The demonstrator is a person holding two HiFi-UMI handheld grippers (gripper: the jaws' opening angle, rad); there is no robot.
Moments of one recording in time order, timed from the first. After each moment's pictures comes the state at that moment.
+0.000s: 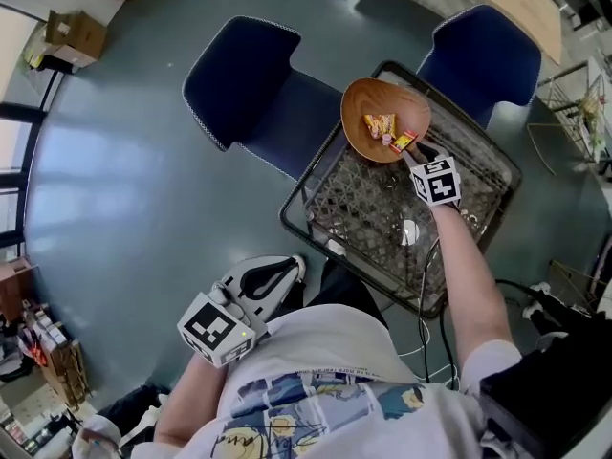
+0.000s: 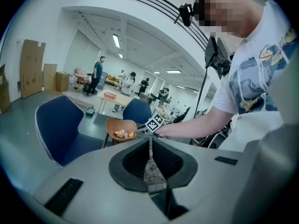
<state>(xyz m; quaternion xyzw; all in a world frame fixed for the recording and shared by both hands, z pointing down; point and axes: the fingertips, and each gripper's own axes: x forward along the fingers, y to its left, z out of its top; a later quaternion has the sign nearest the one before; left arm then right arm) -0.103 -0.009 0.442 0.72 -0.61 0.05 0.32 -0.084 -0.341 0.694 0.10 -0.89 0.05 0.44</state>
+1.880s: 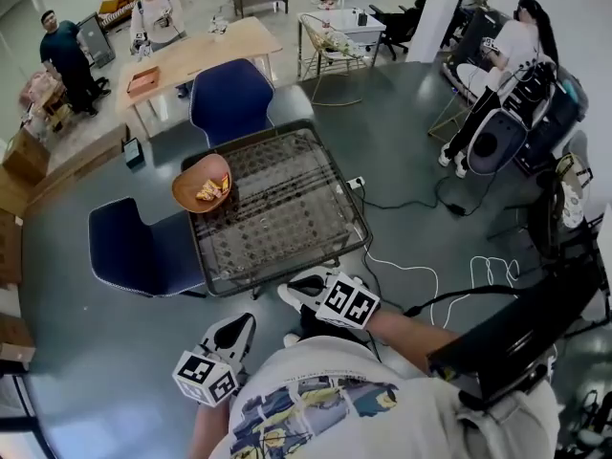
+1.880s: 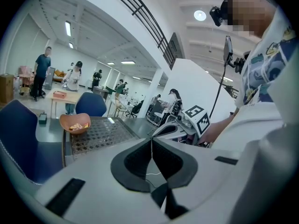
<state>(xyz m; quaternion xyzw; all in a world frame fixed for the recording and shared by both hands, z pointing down) 0.008 0.137 0.433 0.89 -0.36 0.09 0.25 0.084 0.085 0.499 0.17 -0.94 0.11 0.28</state>
